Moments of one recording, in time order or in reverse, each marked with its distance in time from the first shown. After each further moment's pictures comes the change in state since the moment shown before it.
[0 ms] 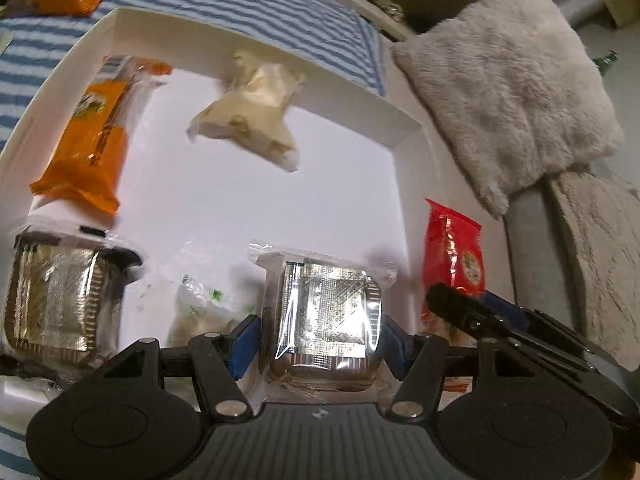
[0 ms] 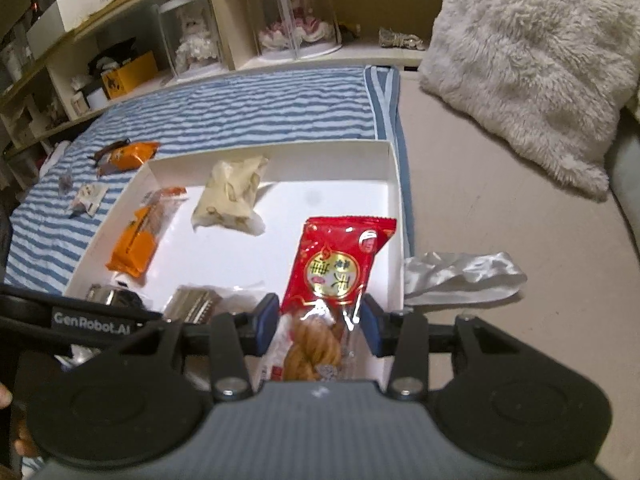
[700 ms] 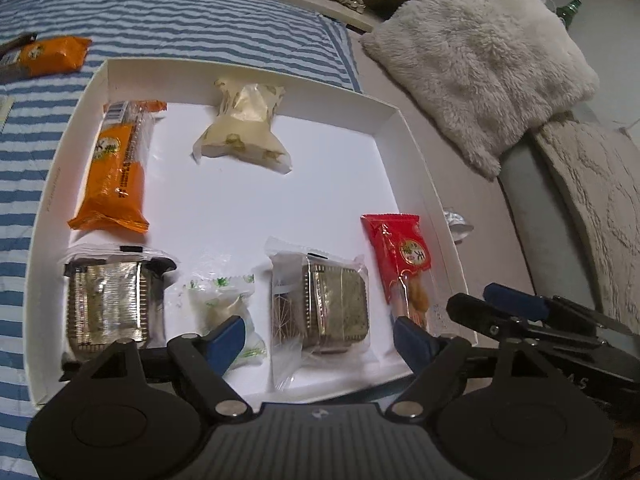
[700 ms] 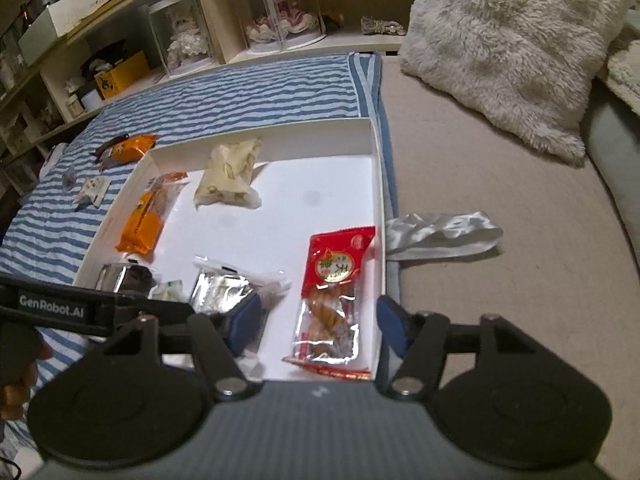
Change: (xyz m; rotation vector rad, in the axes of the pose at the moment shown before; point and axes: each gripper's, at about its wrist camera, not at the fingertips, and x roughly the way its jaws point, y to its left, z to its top) left arm -0.038 -0.006 -0.010 0.196 0.006 0.043; right arm -0.034 -0.008 -0.026 0.061 0.025 -0.002
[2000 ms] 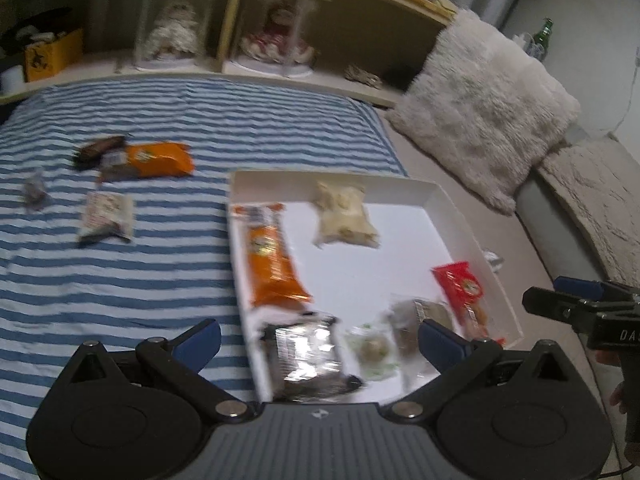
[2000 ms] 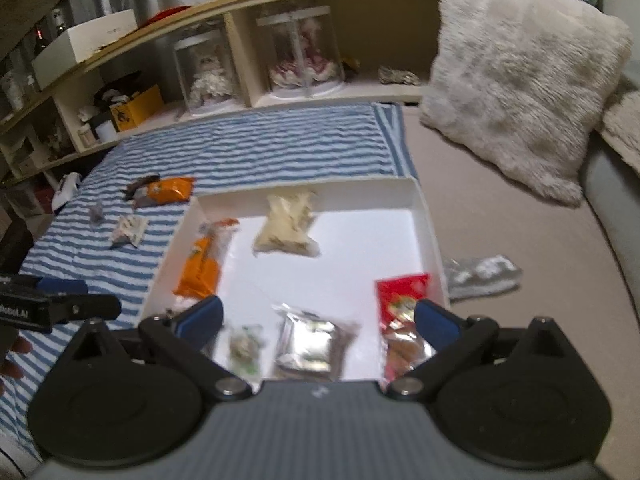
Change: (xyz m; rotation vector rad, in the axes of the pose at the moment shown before) left arm -0.118 0.086 0.010 0.138 -0.187 0.095; right arm -0.032 0.076 0.023 -0.006 -0.112 -0.026
